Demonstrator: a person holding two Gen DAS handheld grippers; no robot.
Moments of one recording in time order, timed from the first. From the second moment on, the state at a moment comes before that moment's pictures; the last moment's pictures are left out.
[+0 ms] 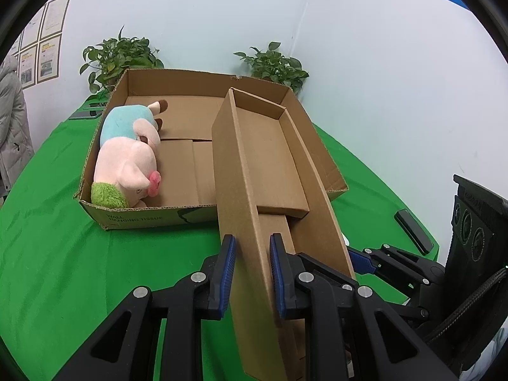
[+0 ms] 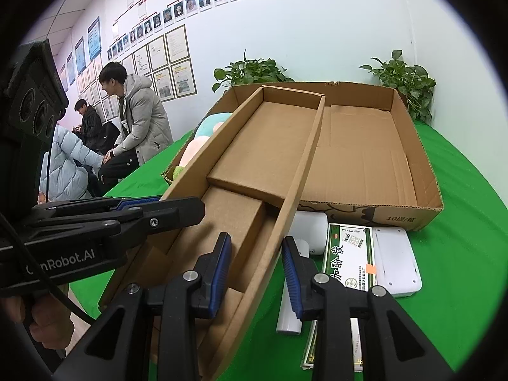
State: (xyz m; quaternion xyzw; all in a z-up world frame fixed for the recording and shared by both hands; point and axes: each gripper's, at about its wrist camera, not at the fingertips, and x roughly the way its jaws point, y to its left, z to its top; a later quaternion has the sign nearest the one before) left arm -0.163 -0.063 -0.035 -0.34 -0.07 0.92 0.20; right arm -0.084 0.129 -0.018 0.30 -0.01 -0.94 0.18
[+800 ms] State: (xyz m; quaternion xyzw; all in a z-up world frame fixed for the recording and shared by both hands) left arm -0.162 -0.069 -0.037 -0.34 -0.07 0.92 0.19; right arm -0.084 0.125 -0.020 0.30 -0.01 -0.94 0.18
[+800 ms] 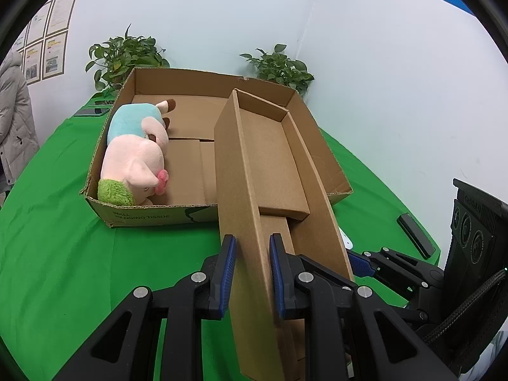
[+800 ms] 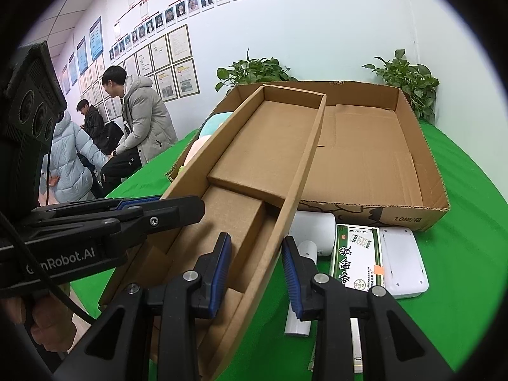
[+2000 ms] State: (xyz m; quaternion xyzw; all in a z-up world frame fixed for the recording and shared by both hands) left arm -0.167 -0.069 -0.039 -0.35 -0.07 0.92 0.18; right arm -0.092 0.126 -0.026 0.30 -0.02 -0.93 0.19
